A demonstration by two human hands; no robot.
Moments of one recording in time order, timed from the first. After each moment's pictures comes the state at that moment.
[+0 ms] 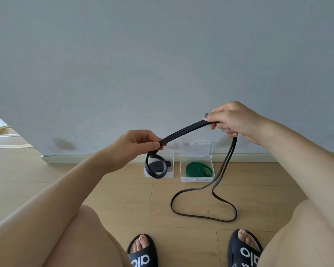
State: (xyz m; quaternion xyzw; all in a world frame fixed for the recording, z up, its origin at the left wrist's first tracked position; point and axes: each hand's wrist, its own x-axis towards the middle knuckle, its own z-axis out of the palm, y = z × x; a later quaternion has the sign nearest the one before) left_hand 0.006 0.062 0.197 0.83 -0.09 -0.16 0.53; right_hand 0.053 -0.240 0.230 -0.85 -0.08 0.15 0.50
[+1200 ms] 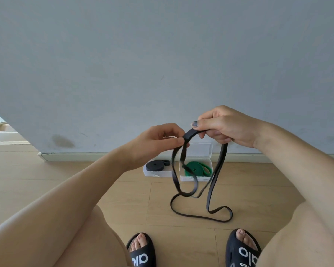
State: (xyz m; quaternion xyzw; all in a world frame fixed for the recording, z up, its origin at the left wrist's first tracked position) left_hand 0.004 0.018 0.205 0.79 -0.19 -0.17 0.56; right_hand 0.035 -0.218 0.243 -0.82 -0.17 0.24 0.50
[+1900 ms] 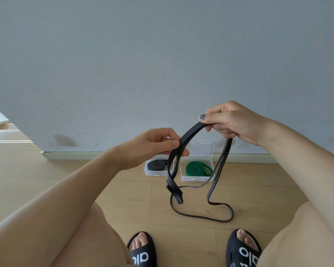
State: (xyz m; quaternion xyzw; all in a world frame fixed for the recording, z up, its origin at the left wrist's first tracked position) left_hand 0.000 0.030 0.207 0.77 -0.17 -0.24 0.56; right_hand 0.038 -0.227 0.243 -0.81 -0.15 0.19 0.53
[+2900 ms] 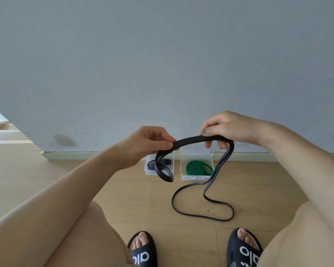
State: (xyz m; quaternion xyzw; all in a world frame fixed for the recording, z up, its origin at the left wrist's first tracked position) left_hand 0.009 0.036 0.197 0.78 -0.08 -0.20 0.58; right_hand 0.047 -0.231 0.227 -0.88 -0.16 0.23 0.38
